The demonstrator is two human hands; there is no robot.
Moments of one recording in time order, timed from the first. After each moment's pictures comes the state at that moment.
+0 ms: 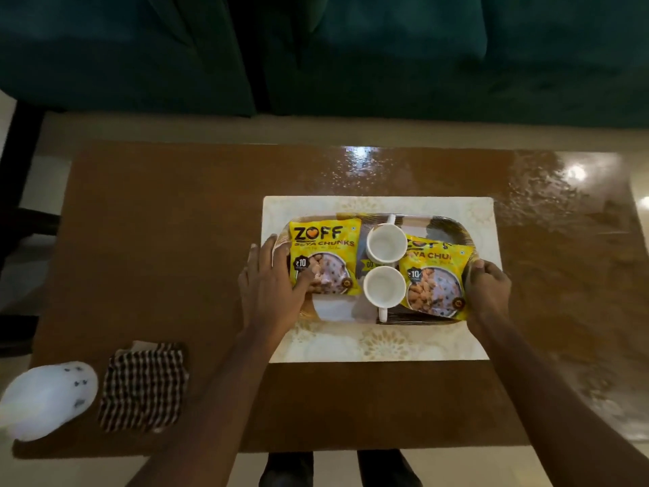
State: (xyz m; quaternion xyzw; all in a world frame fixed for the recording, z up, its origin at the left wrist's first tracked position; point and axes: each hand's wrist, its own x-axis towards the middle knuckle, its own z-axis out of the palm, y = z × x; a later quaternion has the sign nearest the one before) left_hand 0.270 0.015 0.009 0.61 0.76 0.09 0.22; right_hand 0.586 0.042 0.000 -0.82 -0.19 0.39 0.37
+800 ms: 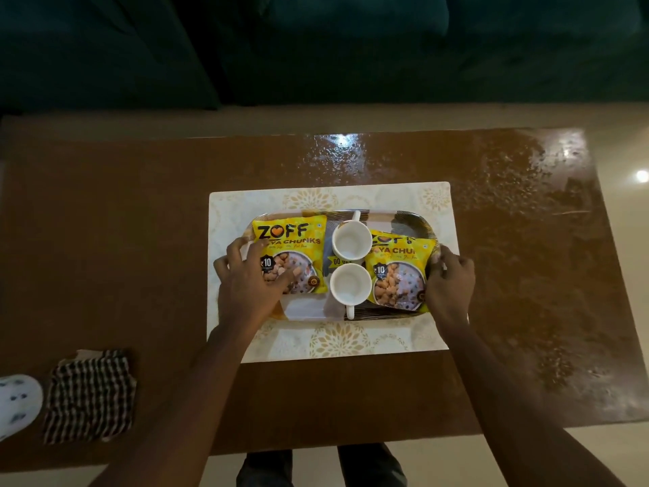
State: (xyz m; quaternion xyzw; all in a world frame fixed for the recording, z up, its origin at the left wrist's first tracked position) left_hand 0.329 0.025 -0.009 0.57 0.78 0.08 0.24; right_hand 0.640 0.024 -0.045 -0.83 -0.44 0.25 0.23
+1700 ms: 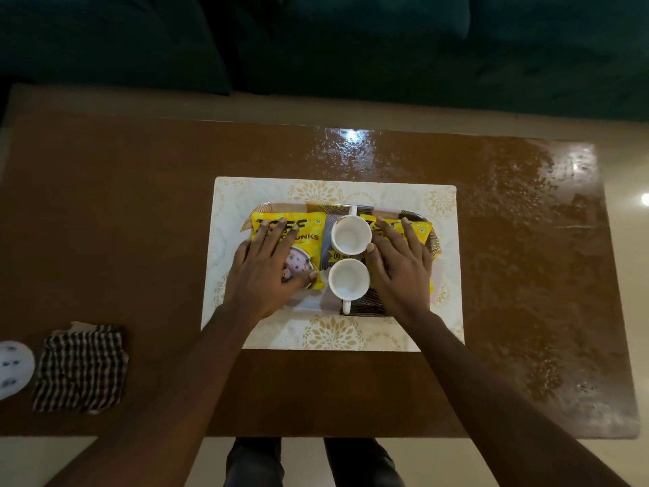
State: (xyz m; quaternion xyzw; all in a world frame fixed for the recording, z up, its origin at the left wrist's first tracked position) left_hand 0.332 0.023 -0.022 0.73 0.66 -0.01 0.18; right_hand 0.579 0.037 -0.017 -0.67 -0.69 0.21 0.16
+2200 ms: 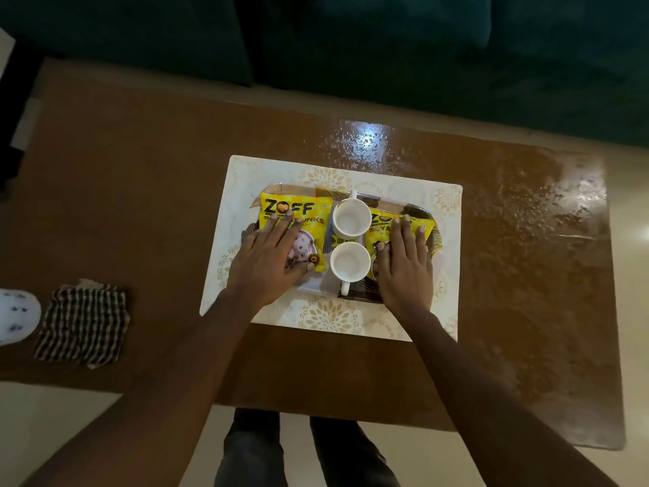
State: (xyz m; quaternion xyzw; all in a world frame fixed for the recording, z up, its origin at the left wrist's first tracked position) left_hand 0.340 -0.002 -0.017 0.72 0.67 0.00 0.18; right_hand 0.592 0.017 -0.027 -0.70 -0.67 0.23 0.09
